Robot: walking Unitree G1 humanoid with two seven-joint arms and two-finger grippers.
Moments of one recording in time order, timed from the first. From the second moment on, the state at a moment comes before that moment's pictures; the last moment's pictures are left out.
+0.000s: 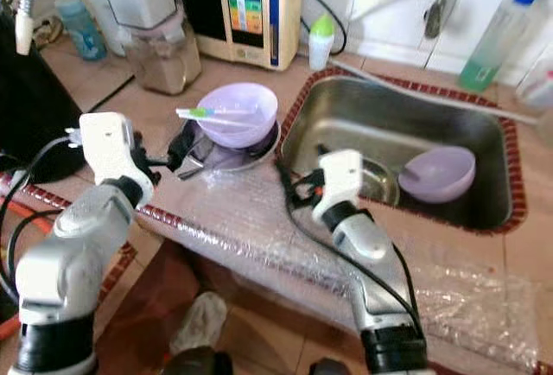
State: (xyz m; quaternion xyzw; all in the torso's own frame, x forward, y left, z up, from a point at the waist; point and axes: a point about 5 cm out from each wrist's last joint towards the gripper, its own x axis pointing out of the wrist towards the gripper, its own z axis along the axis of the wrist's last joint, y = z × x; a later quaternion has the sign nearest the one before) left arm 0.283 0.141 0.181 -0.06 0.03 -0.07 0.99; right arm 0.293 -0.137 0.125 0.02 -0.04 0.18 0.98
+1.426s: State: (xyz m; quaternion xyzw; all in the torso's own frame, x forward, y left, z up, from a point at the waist) left arm 0.362 0.126 0.156 -0.30 0.03 -0.08 0.95; right arm 0.268 -0.118 0.121 0.04 -0.04 0.24 0.97
